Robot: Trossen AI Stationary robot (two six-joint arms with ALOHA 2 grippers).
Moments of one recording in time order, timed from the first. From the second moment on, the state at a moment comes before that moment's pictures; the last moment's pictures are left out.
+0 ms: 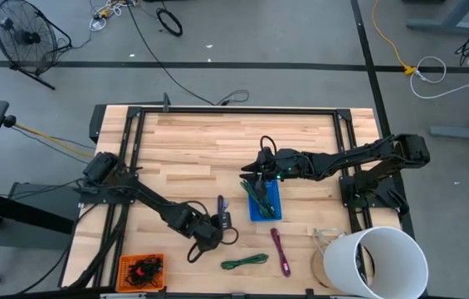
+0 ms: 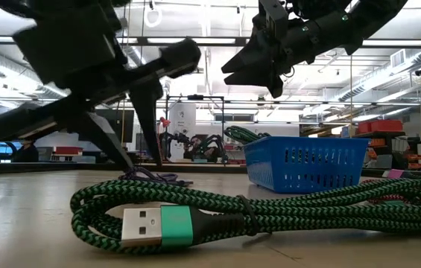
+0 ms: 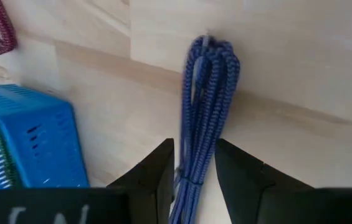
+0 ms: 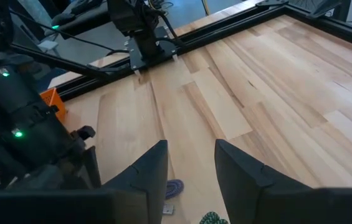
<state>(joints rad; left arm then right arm) -0.48 1.87 1.12 -0.39 -0.38 1.01 0.00 1.48 0.77 0.34 0.06 0.35</state>
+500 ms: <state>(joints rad) -0.42 1.92 1.12 -0.38 -0.28 0.98 0.00 1.48 0.77 0.34 0.06 0.35</state>
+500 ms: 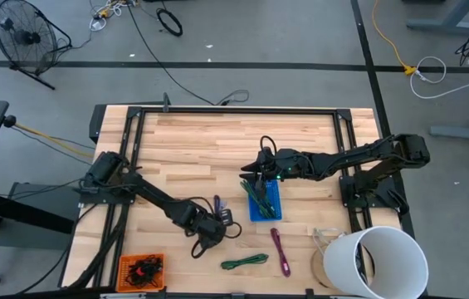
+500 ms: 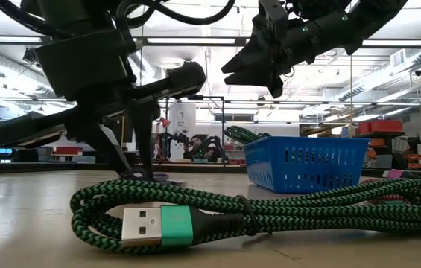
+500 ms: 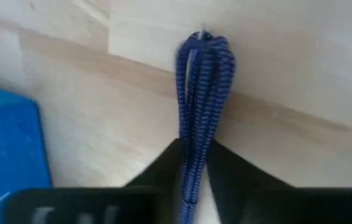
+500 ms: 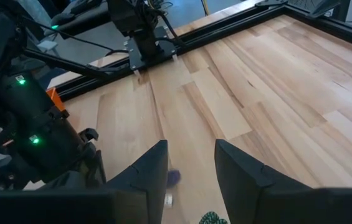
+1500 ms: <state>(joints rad) -0.40 1.87 1.29 -0.39 -0.79 1.01 0.00 1.48 0.77 0.35 0.07 0.35</state>
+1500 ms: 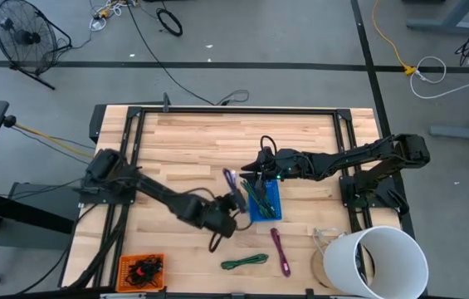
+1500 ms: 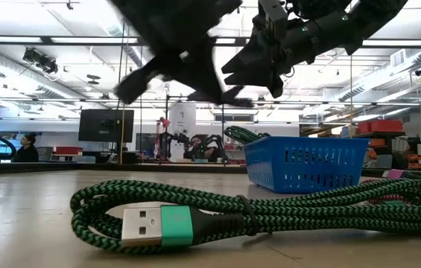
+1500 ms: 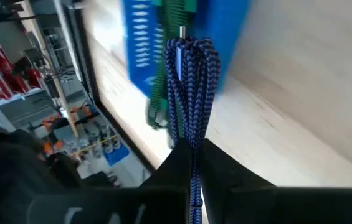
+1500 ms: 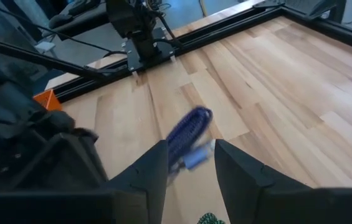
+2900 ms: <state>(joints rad) -0.42 1.87 1.35 -0.55 -1.21 0.95 0.00 1.48 0.77 0.35 -0.09 0.42</state>
